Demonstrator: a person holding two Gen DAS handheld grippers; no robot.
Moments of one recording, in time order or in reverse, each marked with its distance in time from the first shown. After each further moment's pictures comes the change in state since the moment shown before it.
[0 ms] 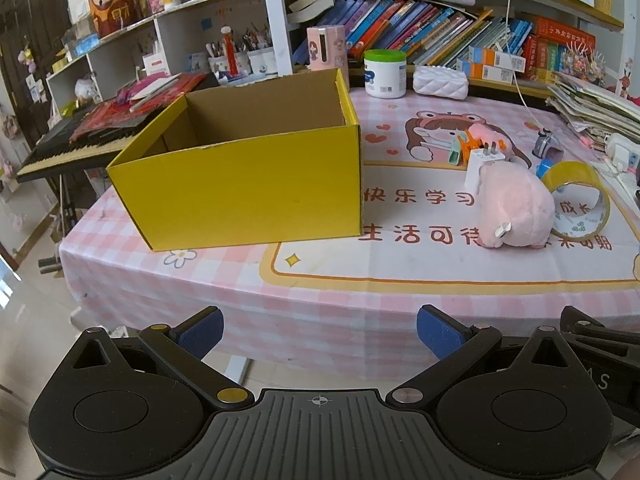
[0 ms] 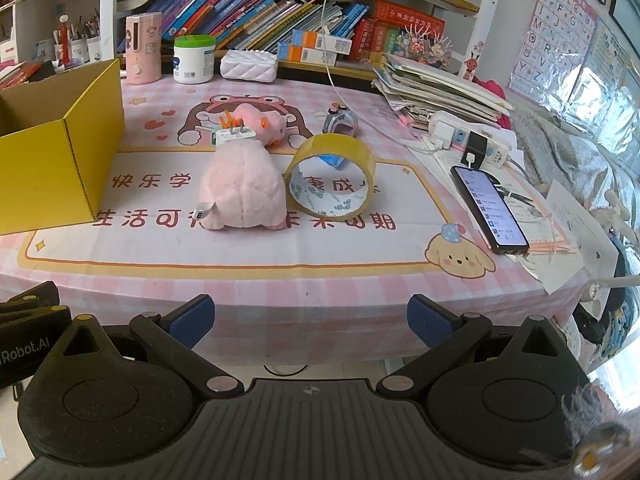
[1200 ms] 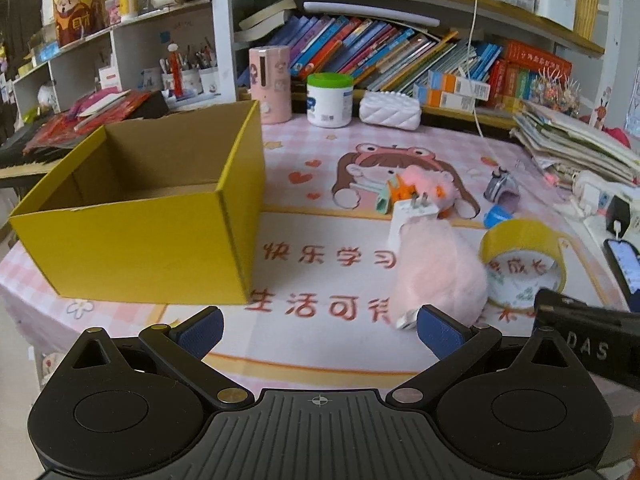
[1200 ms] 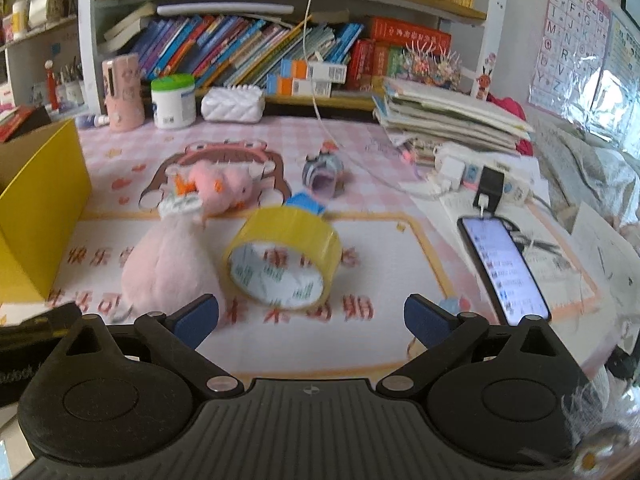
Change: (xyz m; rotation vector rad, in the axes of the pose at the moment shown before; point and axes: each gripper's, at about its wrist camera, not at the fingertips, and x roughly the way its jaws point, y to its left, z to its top) left arm 0.031 -0.070 0.049 -0.044 -0.060 -0.117; right arm 0.069 -0.074 0.062 0.031 -0.094 0.101
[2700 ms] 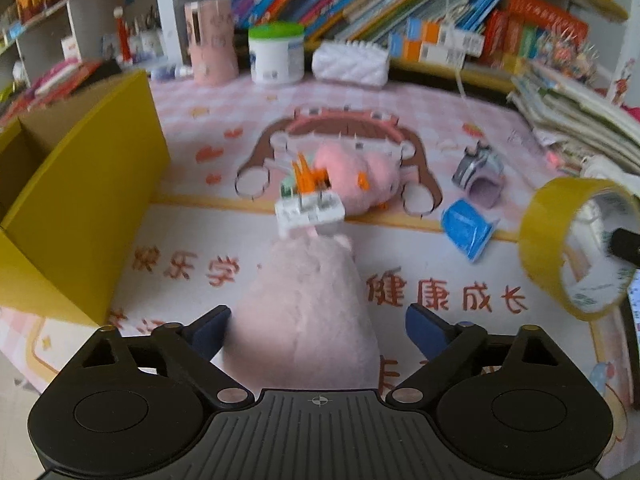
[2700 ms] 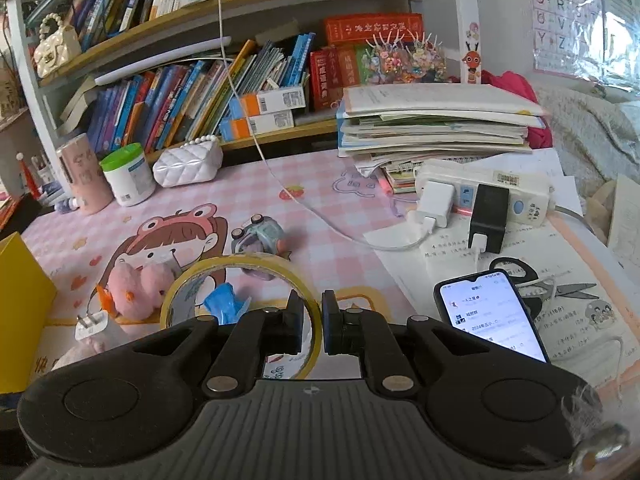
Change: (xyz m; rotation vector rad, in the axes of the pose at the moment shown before) left arm 0.096 -0.103 0.036 -0.029 0.170 0.031; right arm 0.088 -0.128 0.060 0.175 -0.025 0.157
